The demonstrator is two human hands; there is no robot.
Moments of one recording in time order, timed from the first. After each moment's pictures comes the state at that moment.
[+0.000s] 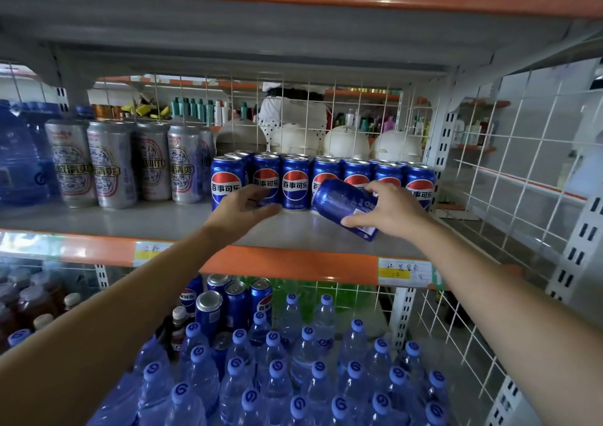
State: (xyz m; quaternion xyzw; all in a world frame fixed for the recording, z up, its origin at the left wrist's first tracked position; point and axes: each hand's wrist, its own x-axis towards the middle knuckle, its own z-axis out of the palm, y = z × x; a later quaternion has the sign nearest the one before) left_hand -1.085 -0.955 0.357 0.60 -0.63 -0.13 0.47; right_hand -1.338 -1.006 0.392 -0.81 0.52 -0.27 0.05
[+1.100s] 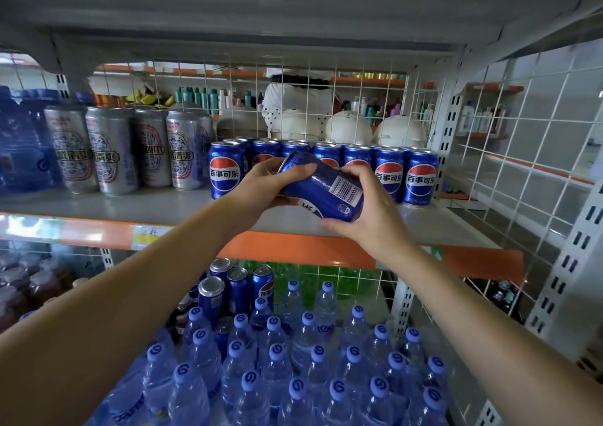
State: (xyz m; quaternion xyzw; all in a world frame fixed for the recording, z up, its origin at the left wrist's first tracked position) left_hand -1.135 -0.946 0.380 0.46 -0.55 -0.39 0.57; right_hand -1.323 -0.967 0.350 -0.82 0.30 -0.47 0.10
